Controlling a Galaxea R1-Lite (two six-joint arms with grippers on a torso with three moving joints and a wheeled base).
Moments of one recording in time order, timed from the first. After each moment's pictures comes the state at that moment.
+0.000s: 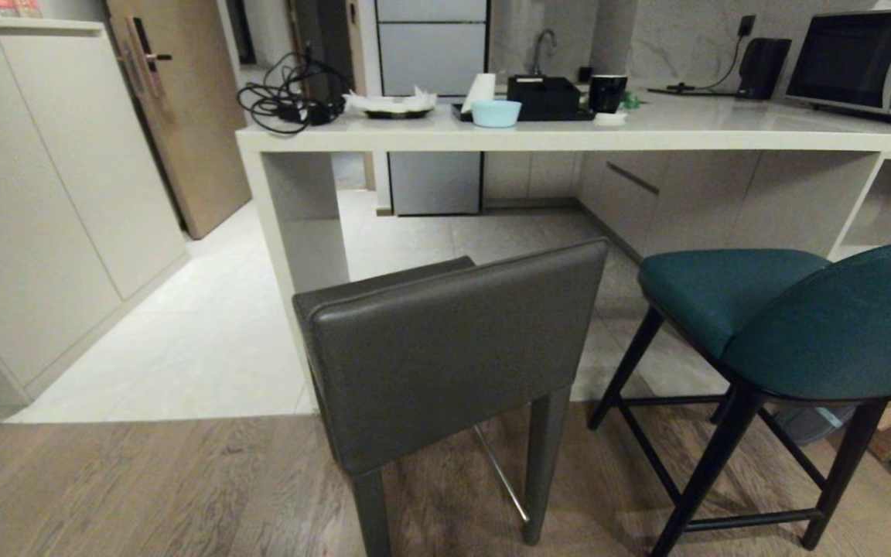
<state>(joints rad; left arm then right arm) 0.00 0.00 0.00 -0.05 -0.01 0.03 -0.01 0.00 0.00 0.00 0.01 -0.06</state>
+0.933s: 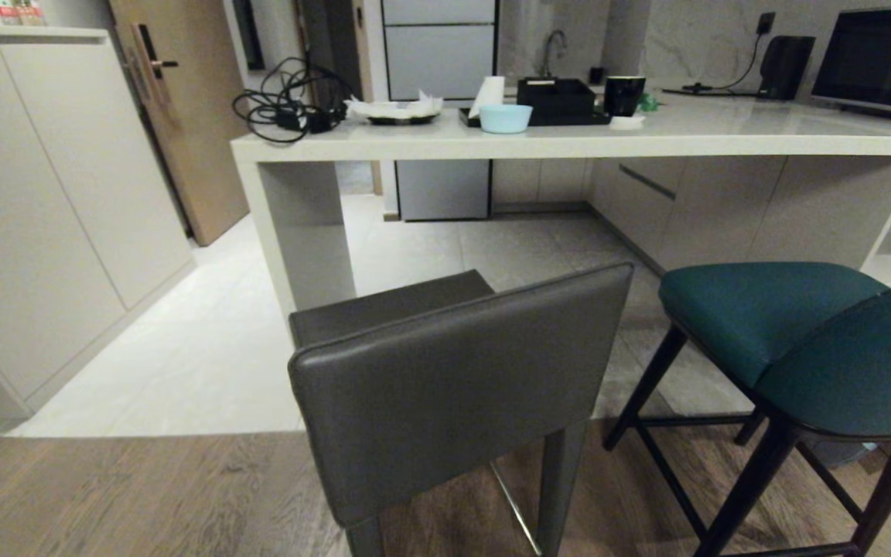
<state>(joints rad) 0.00 0.00 0.00 -0.05 -0.01 0.03 -0.01 0.00 0.00 0.00 0.01 -0.05</state>
